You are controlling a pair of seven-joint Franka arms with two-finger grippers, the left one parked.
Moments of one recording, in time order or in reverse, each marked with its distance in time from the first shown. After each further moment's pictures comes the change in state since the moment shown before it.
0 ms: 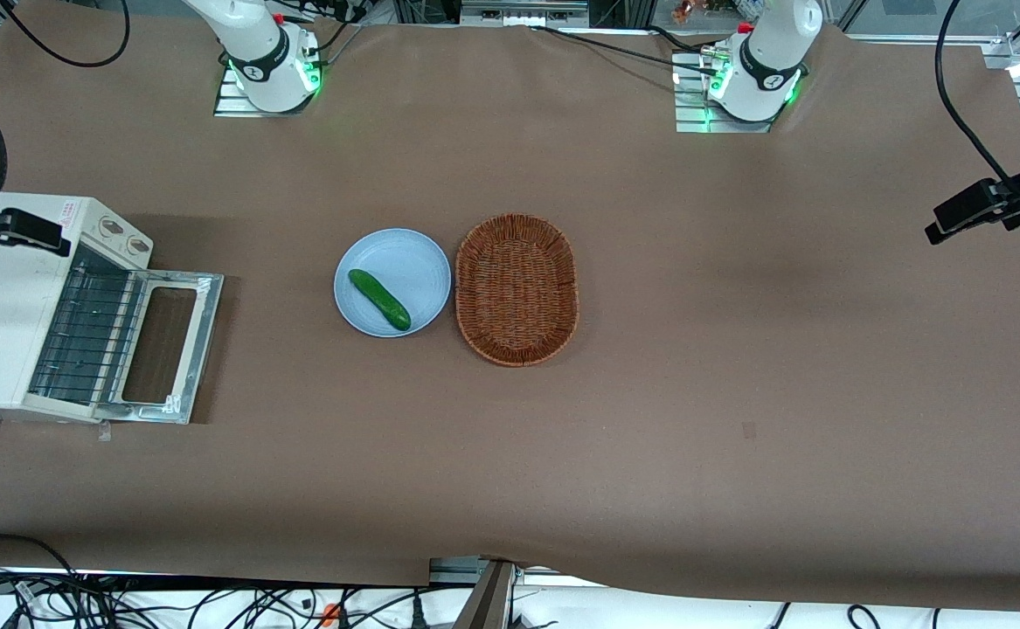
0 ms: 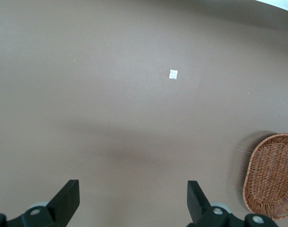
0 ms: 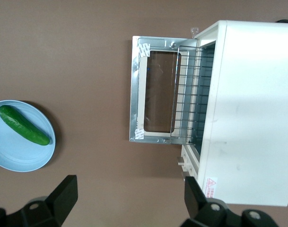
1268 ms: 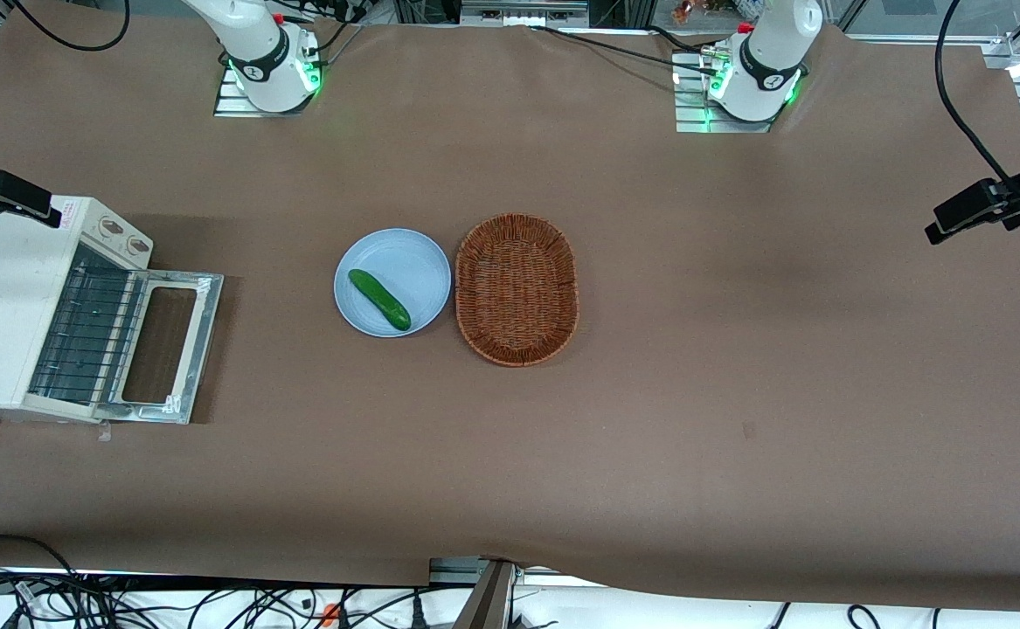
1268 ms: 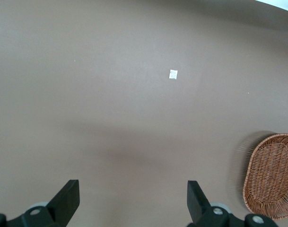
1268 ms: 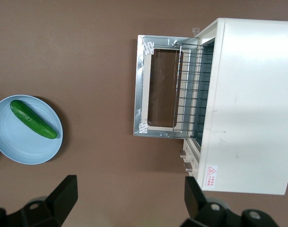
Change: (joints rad) arm 0.006 -0.066 0.006 -0.023 0.000 -0.016 0.001
